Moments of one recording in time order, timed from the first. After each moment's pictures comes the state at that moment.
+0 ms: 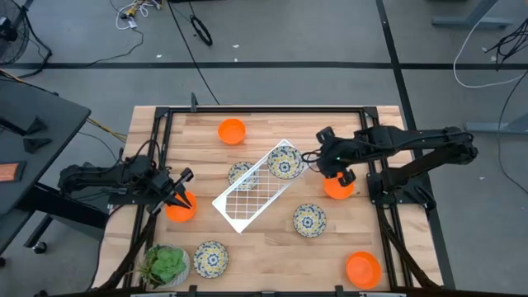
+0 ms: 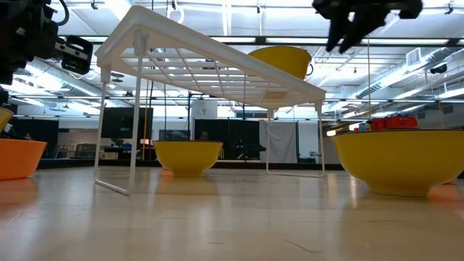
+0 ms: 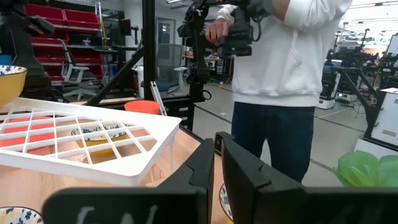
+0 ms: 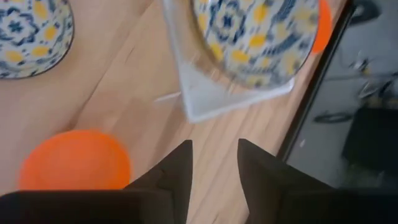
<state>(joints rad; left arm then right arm) -0.01 0.01 0.01 0.11 0.61 -0.12 0.06 1.25 1.29 -1.16 0.27 -0.60</state>
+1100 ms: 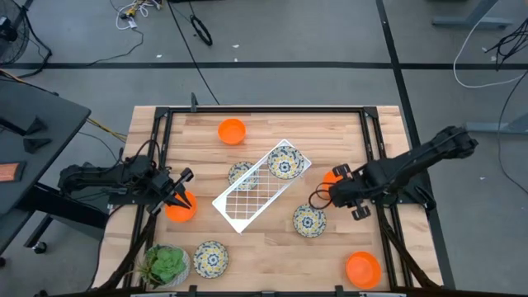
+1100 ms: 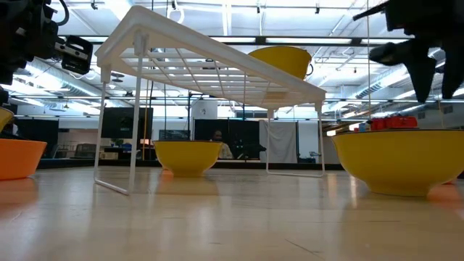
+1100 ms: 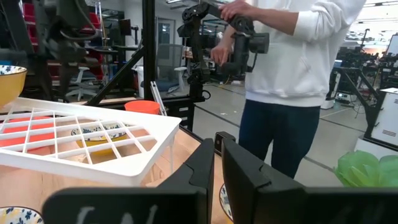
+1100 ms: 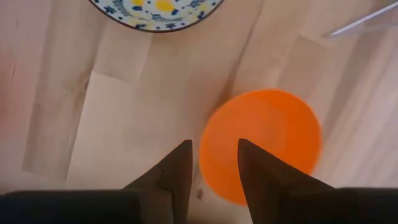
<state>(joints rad) -0.01 0.01 0.01 0.11 0.61 -0.12 0.38 1.22 0.93 -1.16 0.09 0.02</state>
